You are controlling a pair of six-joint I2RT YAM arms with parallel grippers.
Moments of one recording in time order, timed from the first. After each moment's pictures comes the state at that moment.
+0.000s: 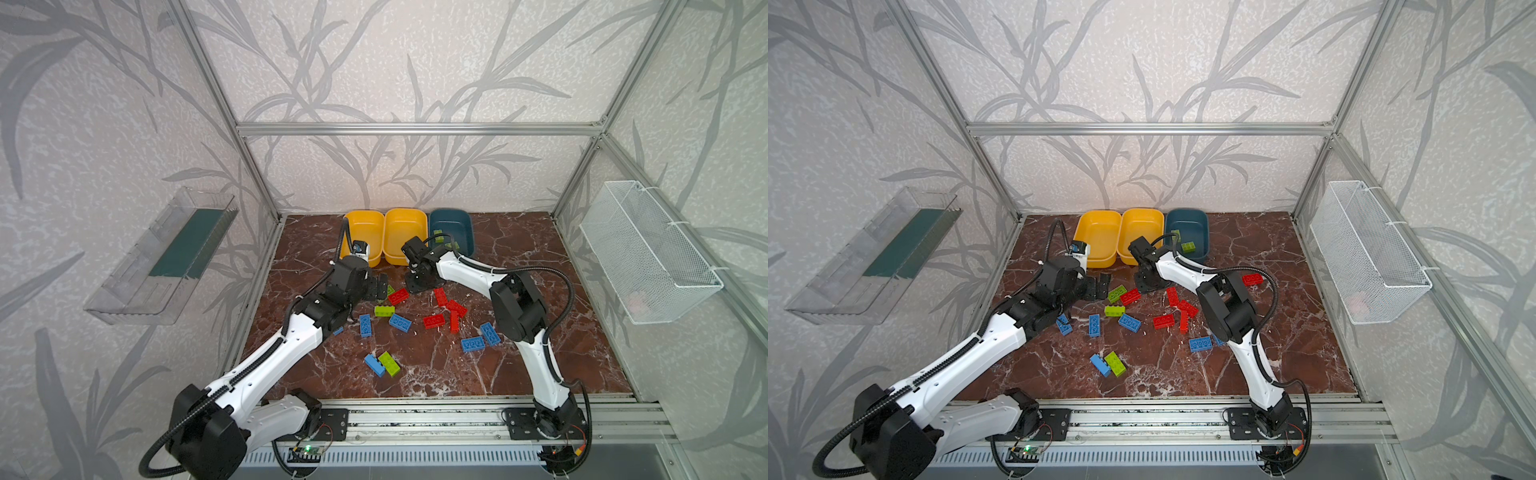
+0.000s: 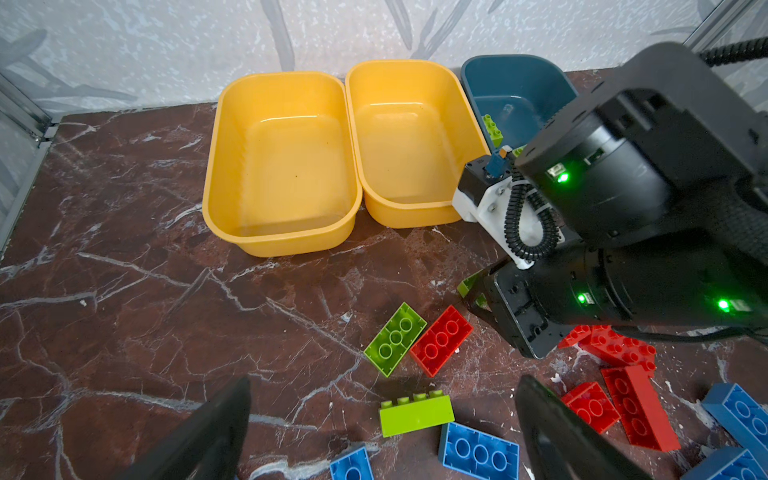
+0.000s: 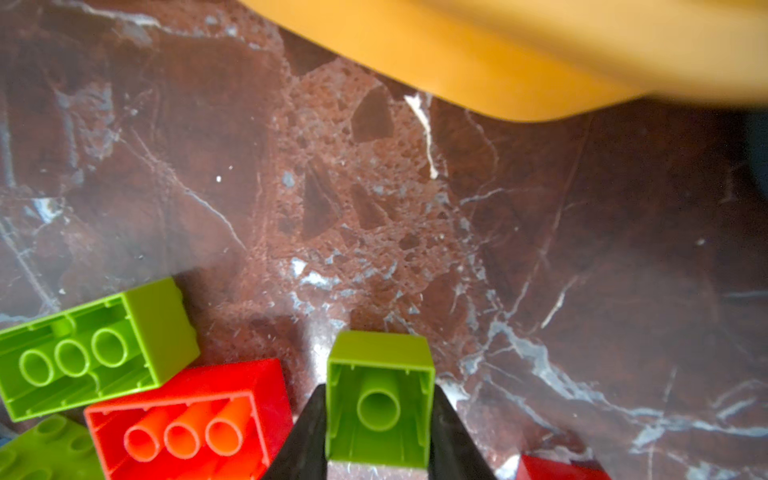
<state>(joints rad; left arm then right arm) -0.52 1.14 0.88 -0.36 -0.24 -0.26 0.68 2.26 1.79 -0.75 0.00 0.34</state>
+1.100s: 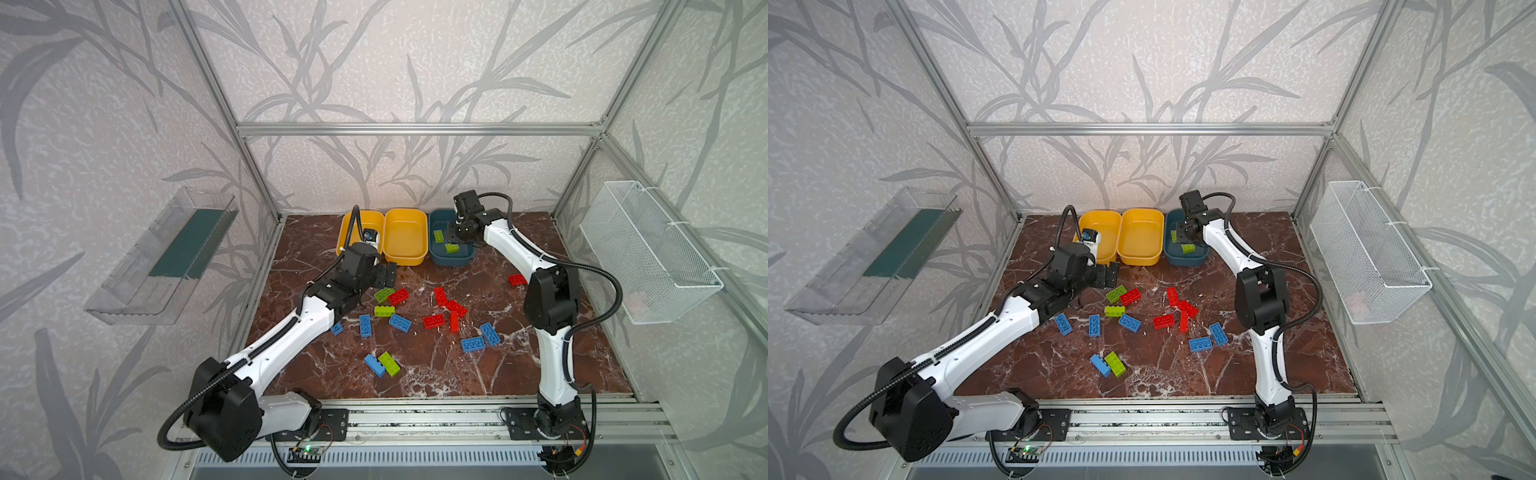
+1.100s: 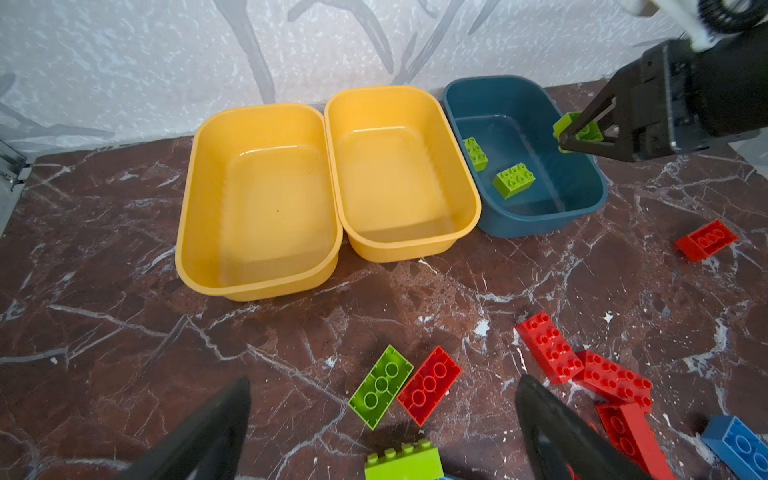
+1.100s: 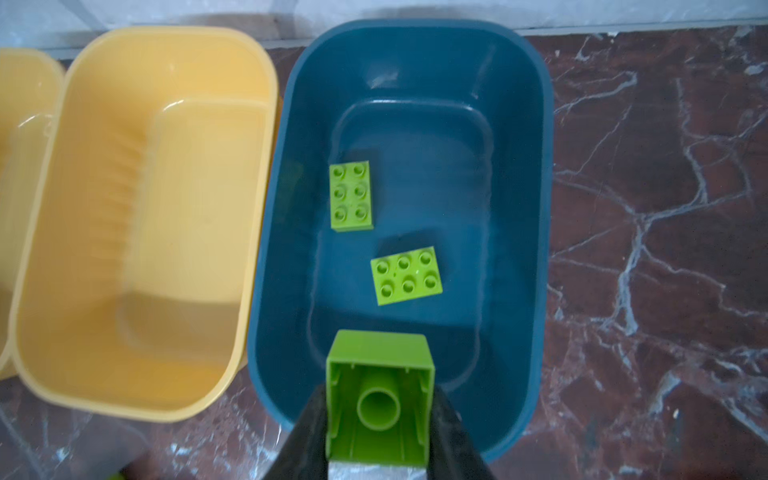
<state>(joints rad) -0.52 1.29 1.01 -0.31 -0.22 -0.21 0.36 2.20 2.01 -0.76 0.07 0.32</state>
